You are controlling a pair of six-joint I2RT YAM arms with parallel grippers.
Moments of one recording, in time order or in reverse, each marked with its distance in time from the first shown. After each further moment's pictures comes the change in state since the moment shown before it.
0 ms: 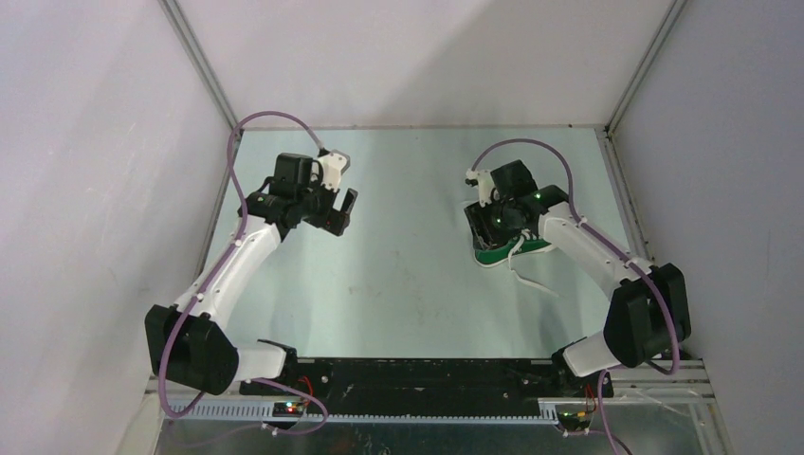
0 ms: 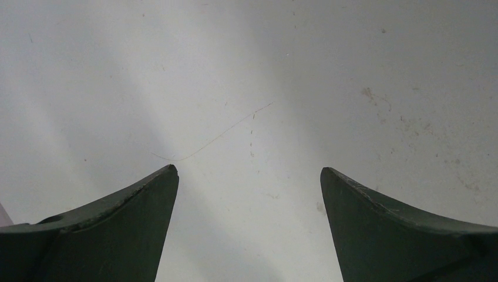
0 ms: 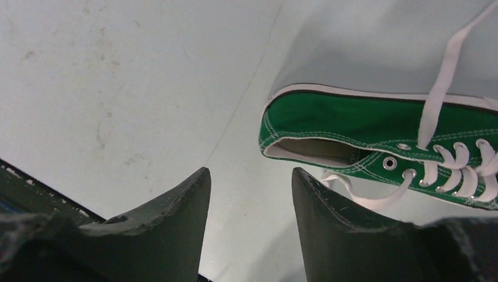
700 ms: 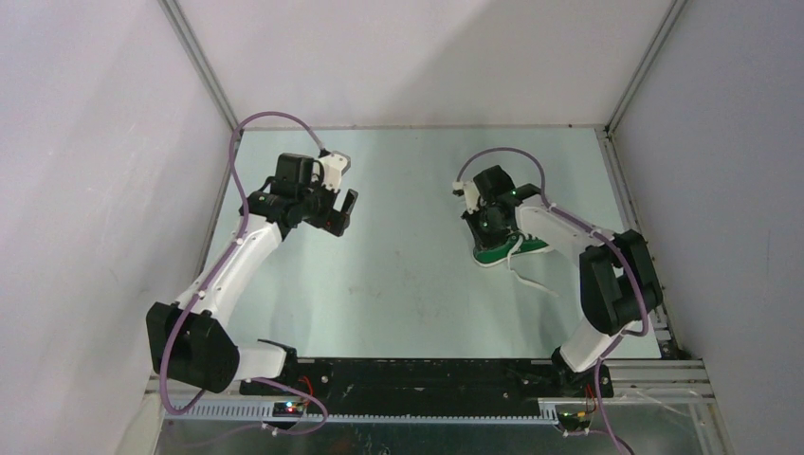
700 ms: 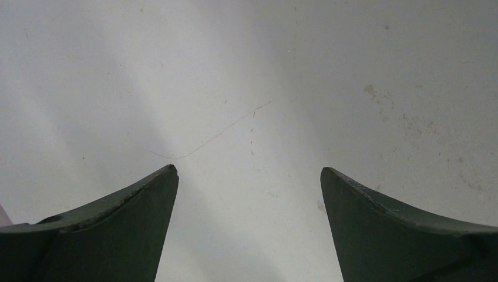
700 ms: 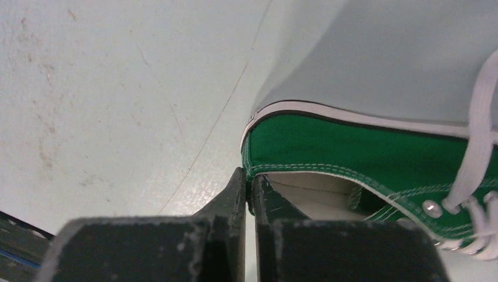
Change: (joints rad) left arm 0.000 0.011 0.000 -0.005 -0.005 0.001; right arm 0.027 0.204 0.015 0.052 0.063 -0.044
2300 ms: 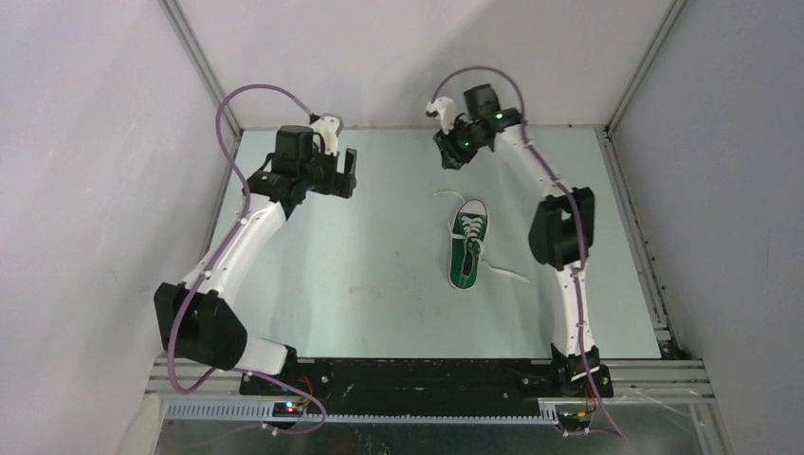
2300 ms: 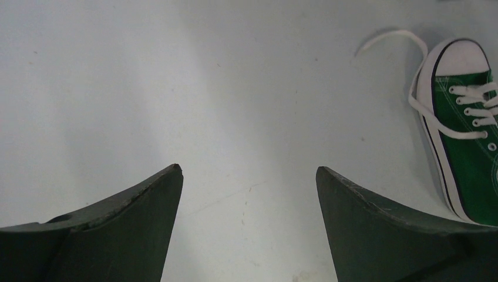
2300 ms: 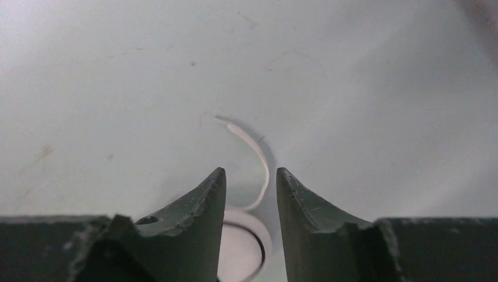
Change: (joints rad) left arm 0.003 0.122 0.169 0.128 -0.032 -0.188; right arm -0.126 0.544 1.035 -0.213 -0.313 -0.415
